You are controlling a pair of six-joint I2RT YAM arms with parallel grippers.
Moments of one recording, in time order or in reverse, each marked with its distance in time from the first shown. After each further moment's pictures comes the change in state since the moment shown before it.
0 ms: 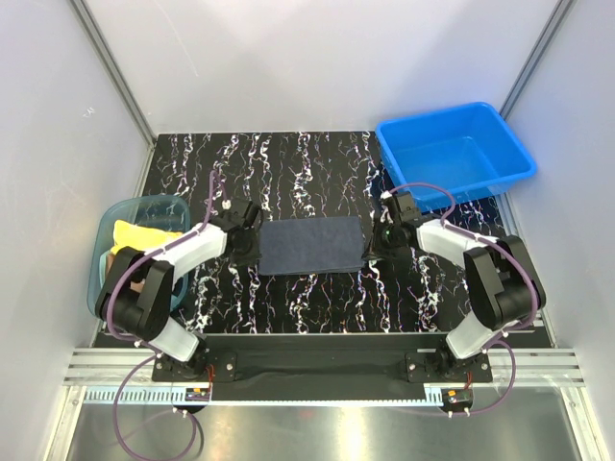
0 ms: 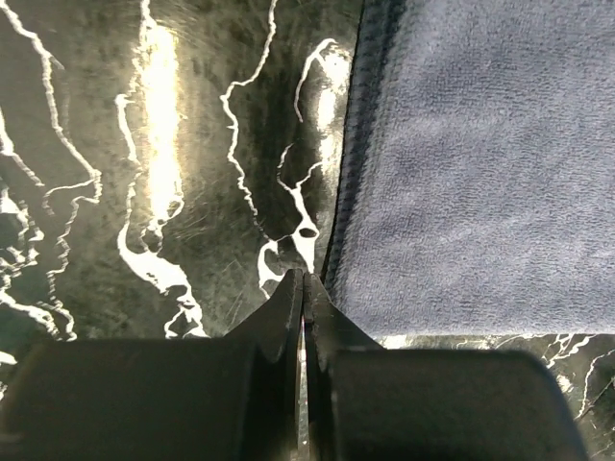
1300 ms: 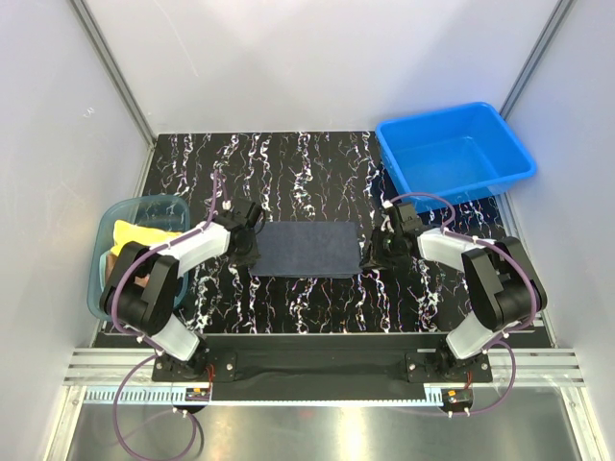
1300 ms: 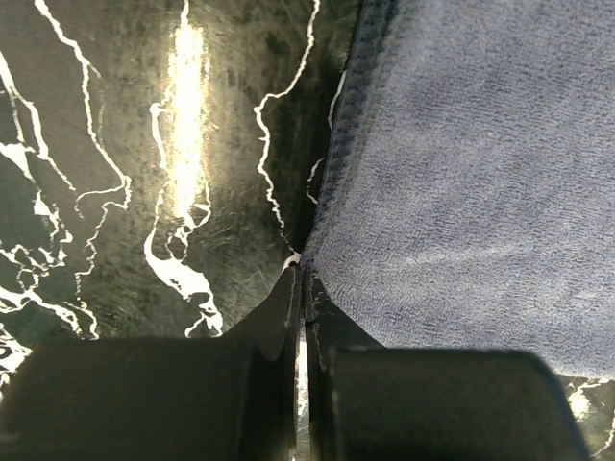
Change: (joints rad) left arm 0.001 0.034 0.014 -0.014 -0.058 -0.002; right arm -0.003 -0.023 -0.107 0.090 -0.031 0.015
